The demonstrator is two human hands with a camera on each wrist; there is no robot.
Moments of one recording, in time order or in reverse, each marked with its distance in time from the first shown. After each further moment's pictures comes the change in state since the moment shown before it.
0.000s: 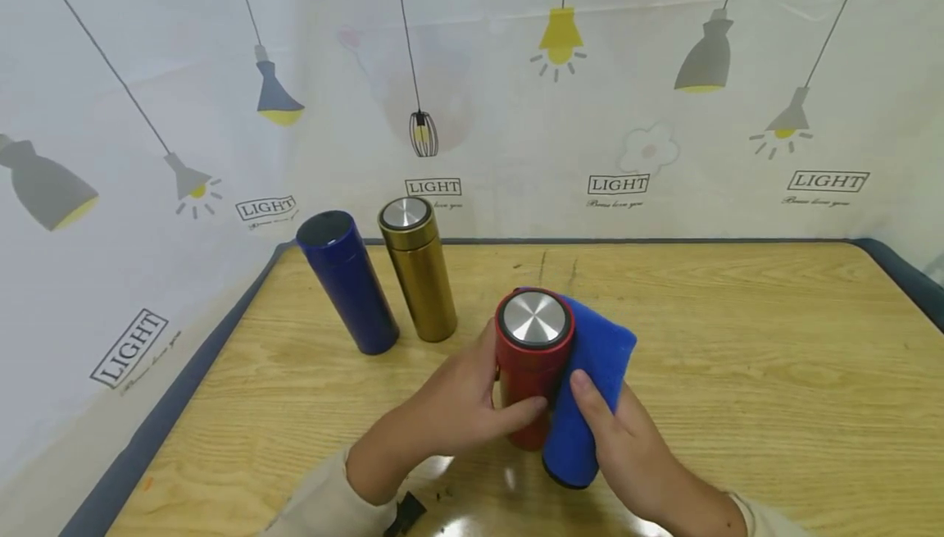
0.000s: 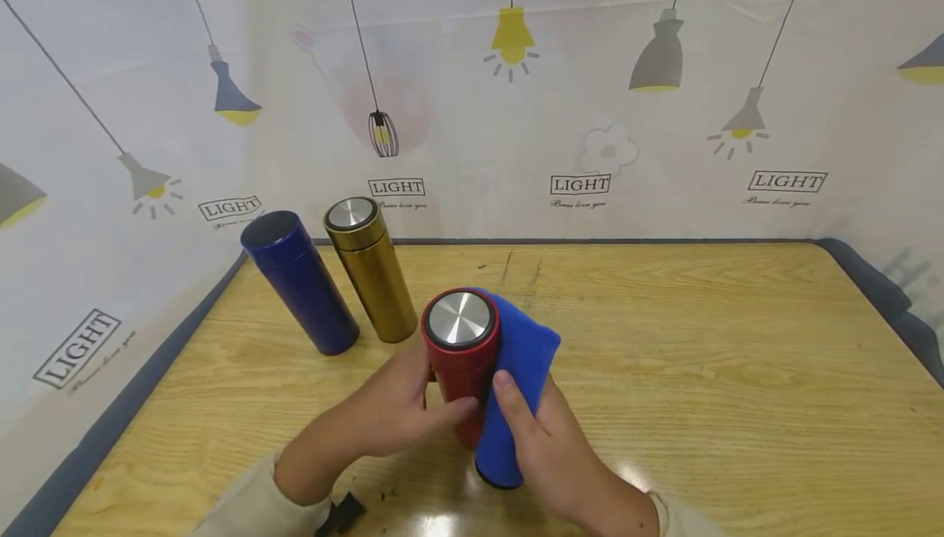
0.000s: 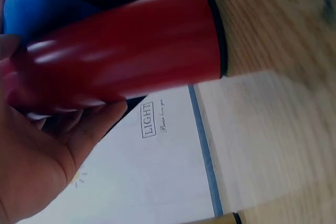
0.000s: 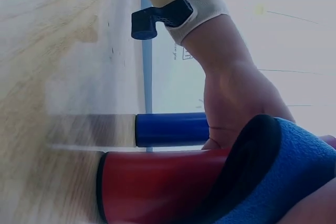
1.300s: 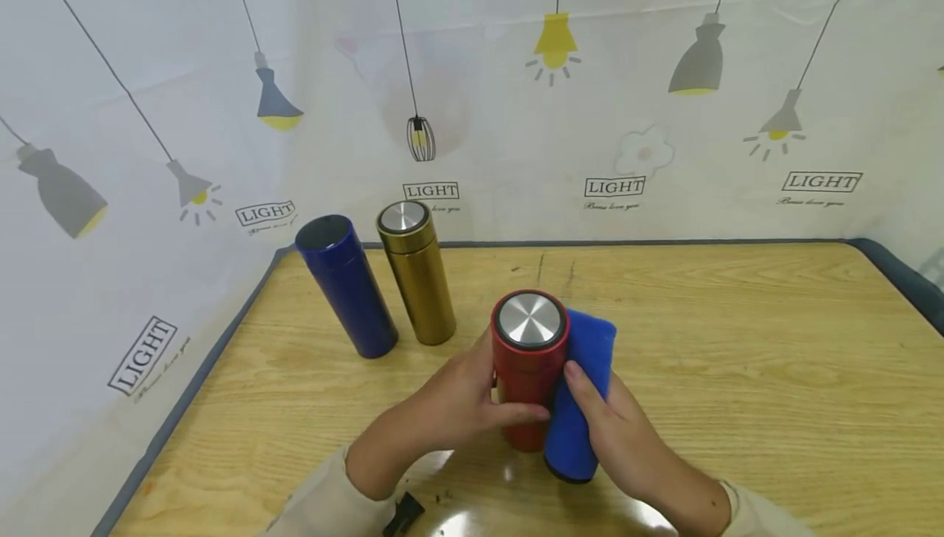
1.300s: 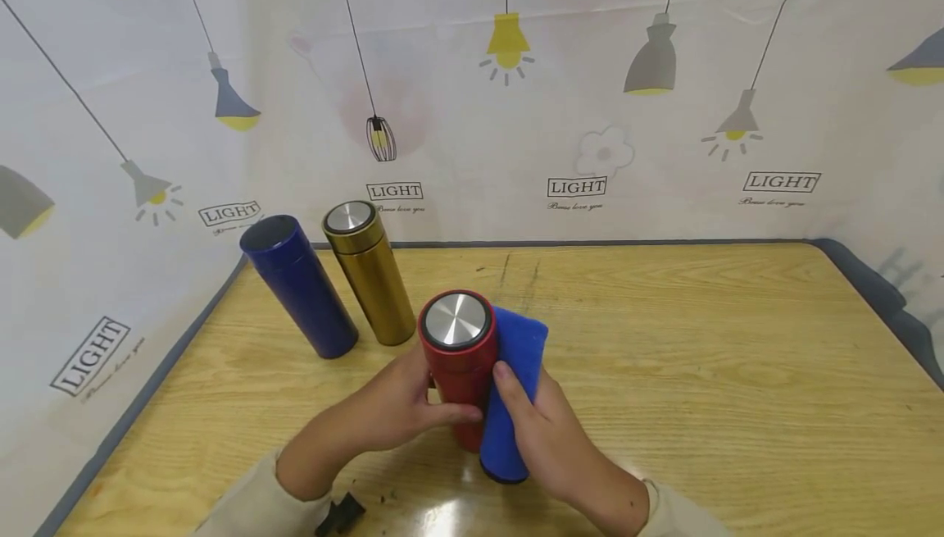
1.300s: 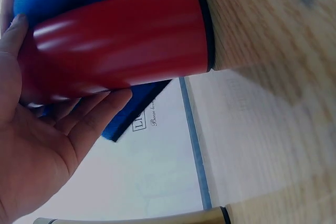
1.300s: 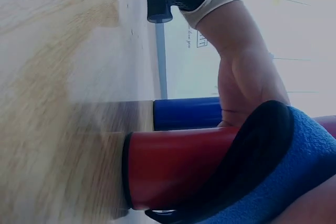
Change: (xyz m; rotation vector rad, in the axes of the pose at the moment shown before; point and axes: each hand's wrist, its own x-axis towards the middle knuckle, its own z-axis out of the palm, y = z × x) left_hand 0.002 -0.005 0.003 -0.006 -0.043 -0.085; right_hand 0.009 0.006 -0.004 -0.004 -0.018 0.068
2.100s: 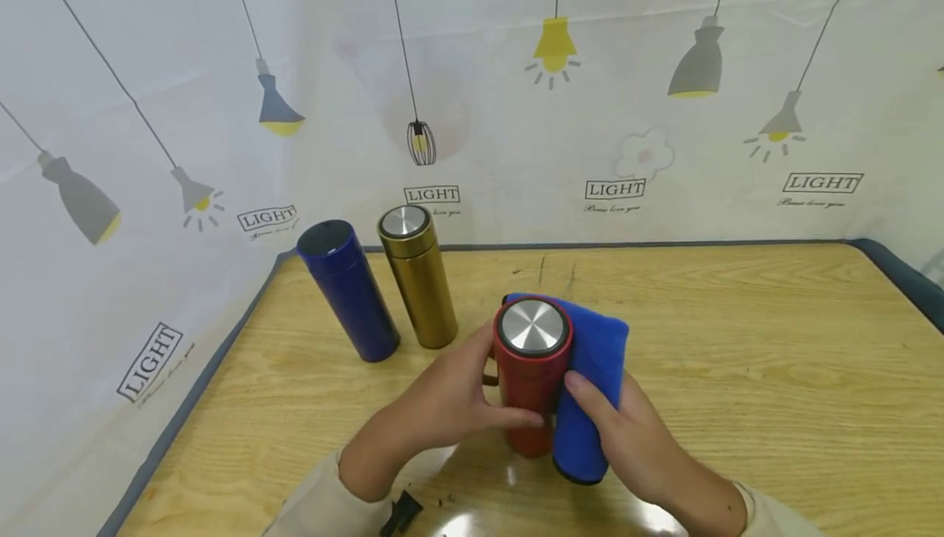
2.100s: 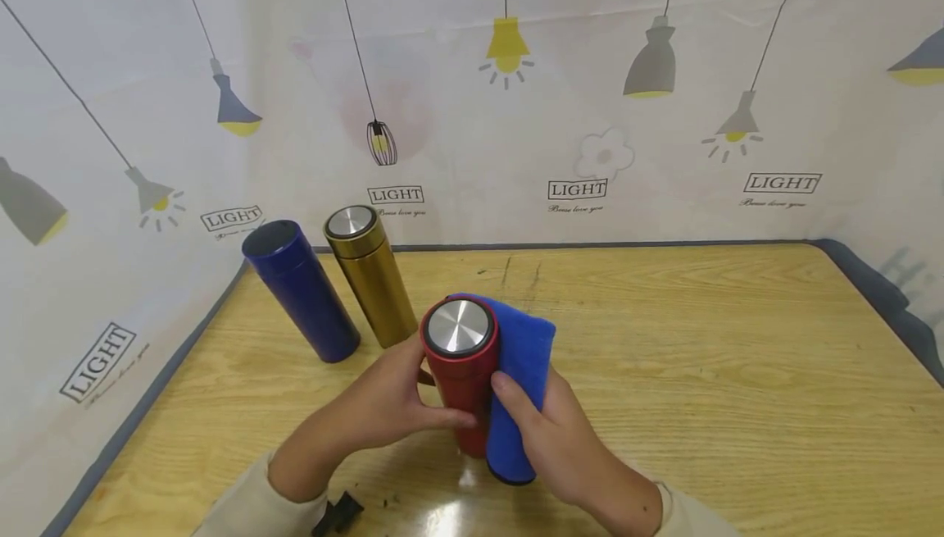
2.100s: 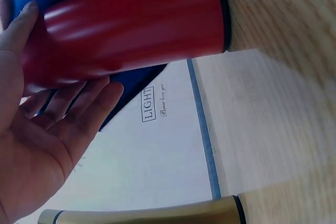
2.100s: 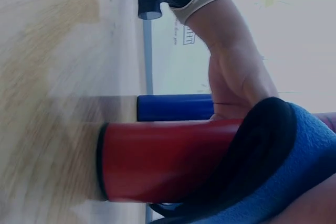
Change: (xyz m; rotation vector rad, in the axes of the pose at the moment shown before) left_hand 0.000 0.006 -0.013 -0.051 0.022 -0.018; right_hand -0.002 -0.007 -0.005 0.038 0.021 0.003
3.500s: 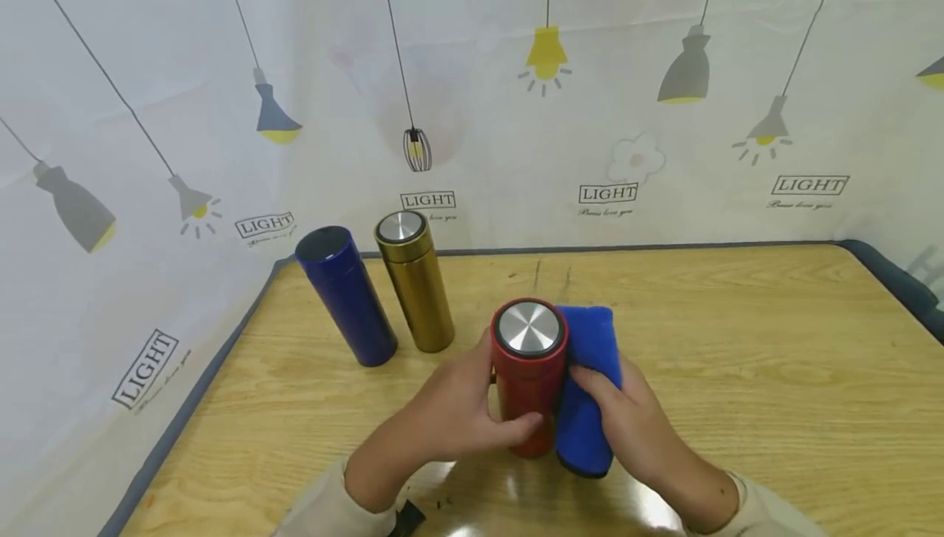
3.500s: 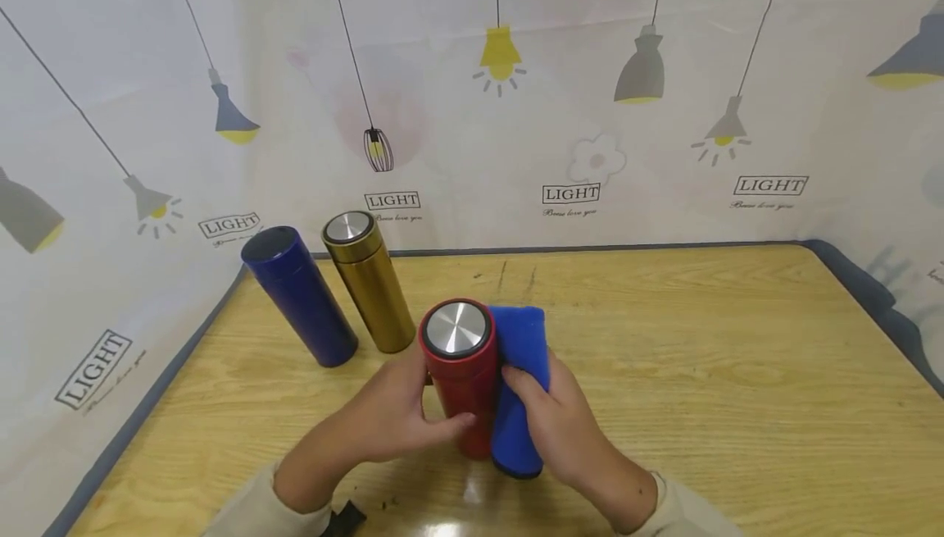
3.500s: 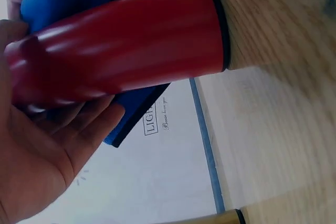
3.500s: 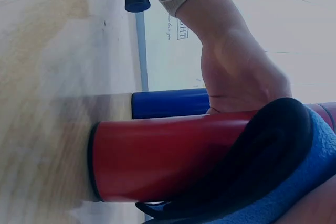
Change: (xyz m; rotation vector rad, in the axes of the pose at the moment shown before) left_hand -0.003 0.006 0.011 0.163 0.051 0.044; right_hand 0.007 -0.006 -0.006 0.004 0.108 0.111
